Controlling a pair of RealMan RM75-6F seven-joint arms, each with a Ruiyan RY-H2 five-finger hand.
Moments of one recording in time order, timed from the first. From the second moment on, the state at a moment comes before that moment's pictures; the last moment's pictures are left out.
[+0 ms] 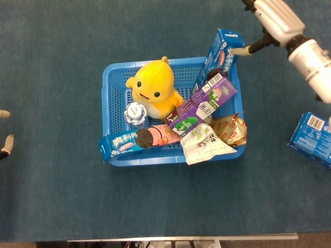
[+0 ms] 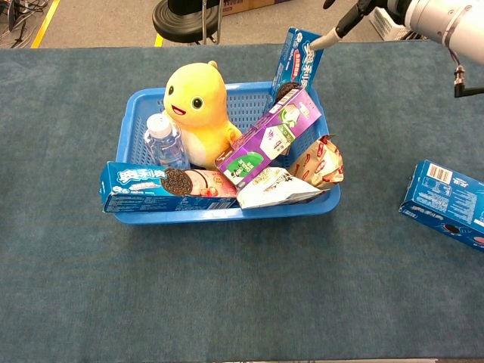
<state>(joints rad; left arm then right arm) -0.08 -1.33 -0.04 -1.38 1.43 1.41 -0.18 0.90 -1.35 0.30 -1.24 -1.34 0.68 0.48</state>
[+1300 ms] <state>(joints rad) -0.07 -1.35 -0.04 -1.34 1.43 1.41 -0.22 1.04 -1.31 0.22 -1.14 -1.57 0.32 1.32</state>
